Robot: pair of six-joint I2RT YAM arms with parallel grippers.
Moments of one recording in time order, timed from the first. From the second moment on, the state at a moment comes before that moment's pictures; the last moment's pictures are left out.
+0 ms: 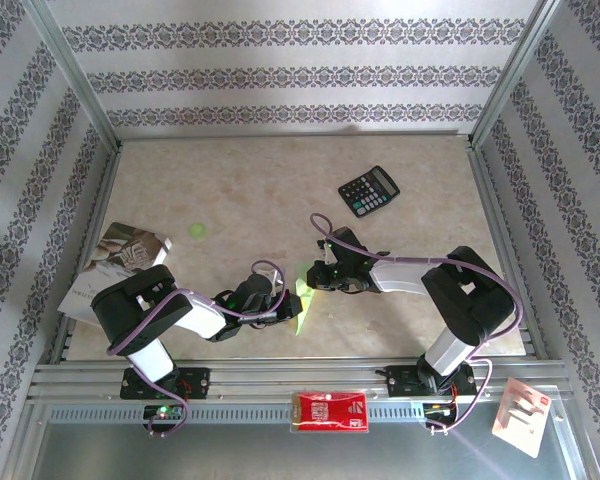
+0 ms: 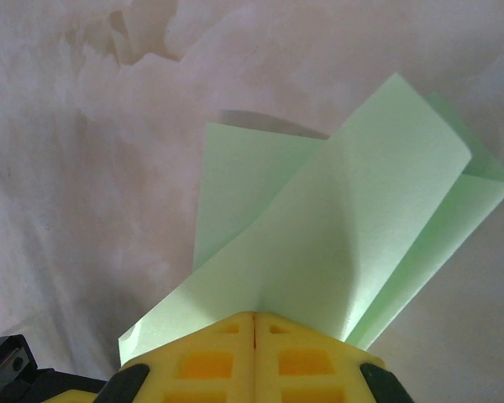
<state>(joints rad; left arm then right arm) -0.87 1.67 0.36 0.72 0.23 -1.13 0.64 1.65 0.69 0.01 -0.39 0.71</state>
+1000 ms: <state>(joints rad) -0.87 1.67 0.36 0.72 0.23 -1.15 0.64 1.66 0.69 0.02 -0.44 0.71</state>
